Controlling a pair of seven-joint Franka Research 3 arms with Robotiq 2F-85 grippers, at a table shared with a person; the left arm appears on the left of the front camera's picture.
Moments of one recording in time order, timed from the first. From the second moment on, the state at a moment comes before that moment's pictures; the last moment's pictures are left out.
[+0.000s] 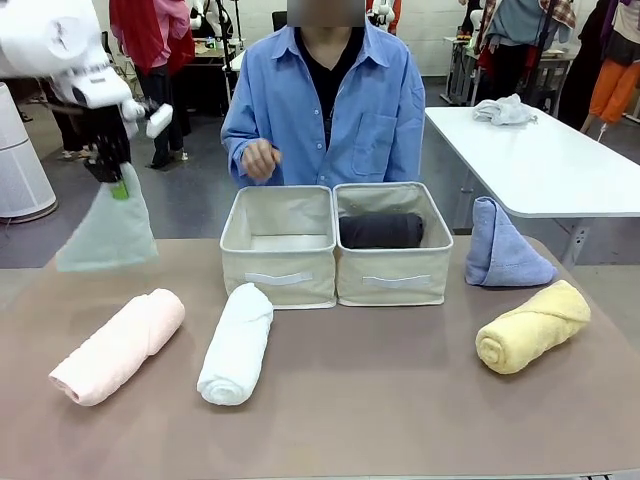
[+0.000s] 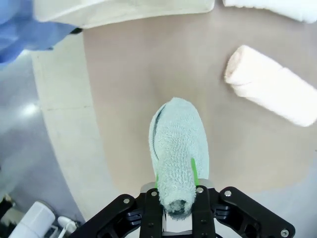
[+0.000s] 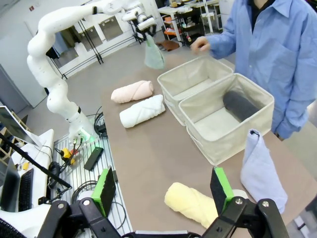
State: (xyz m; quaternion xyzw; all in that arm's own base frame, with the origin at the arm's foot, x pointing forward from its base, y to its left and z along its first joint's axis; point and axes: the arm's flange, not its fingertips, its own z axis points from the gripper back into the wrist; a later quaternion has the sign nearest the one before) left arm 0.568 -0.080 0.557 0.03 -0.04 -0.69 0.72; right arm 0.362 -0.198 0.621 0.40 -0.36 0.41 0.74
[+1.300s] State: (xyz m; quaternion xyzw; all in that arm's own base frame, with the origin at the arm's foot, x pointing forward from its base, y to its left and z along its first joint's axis) left arm 0.328 0.189 0.561 0.08 -0.11 -0.54 0.83; right arm 0.362 -0.198 0.621 0.40 -0.36 0.40 0.74
